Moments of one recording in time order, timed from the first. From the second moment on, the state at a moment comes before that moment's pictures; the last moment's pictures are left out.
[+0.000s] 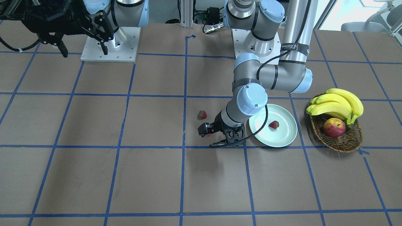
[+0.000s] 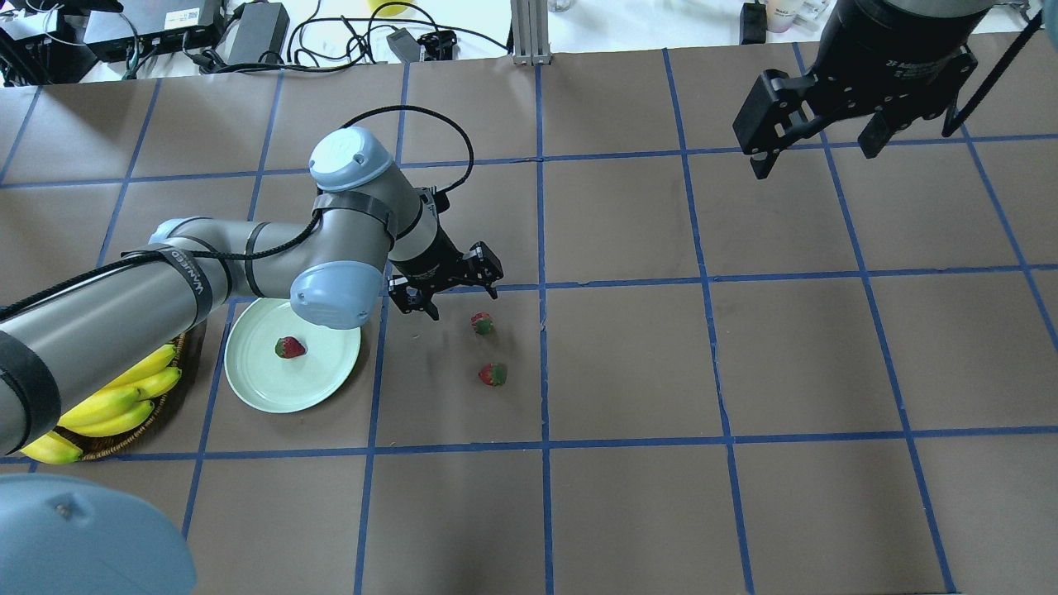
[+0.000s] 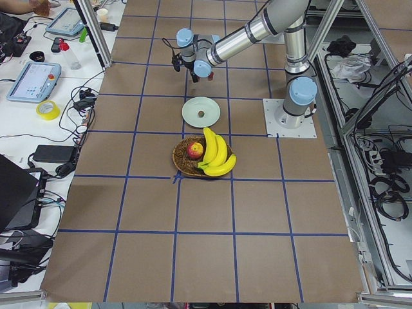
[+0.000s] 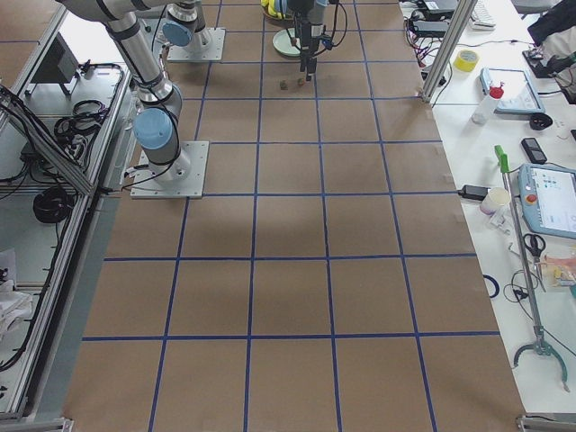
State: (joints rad) left arm -1.71 -1.99 -1.90 -0.90 1.32 -0.39; right arm 1.60 -1.64 1.47 -1.45 -1.59 -0.13
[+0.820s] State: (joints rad) left arm -1.74 -2.01 -1.93 -0.90 1.31 -0.50; right arm 1.60 -1.64 1.47 -1.45 -1.59 -0.13
